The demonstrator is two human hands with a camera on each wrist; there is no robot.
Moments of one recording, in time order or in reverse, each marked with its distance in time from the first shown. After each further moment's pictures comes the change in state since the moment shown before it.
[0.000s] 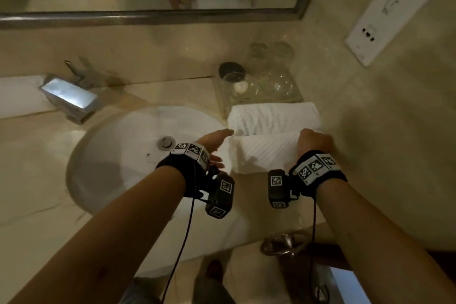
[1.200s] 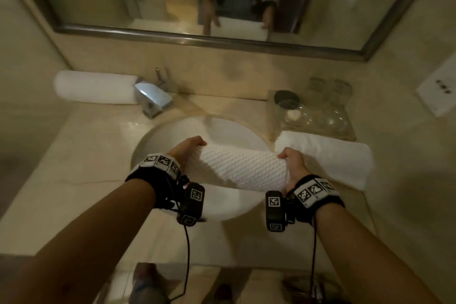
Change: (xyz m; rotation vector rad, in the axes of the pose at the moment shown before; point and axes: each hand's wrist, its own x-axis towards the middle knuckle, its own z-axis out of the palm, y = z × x) left_hand -0.057 -0.048 -0.140 -0.221 0.275 0.131; right_hand -0.106 -0.023 0.071 0.143 -0.865 0.166
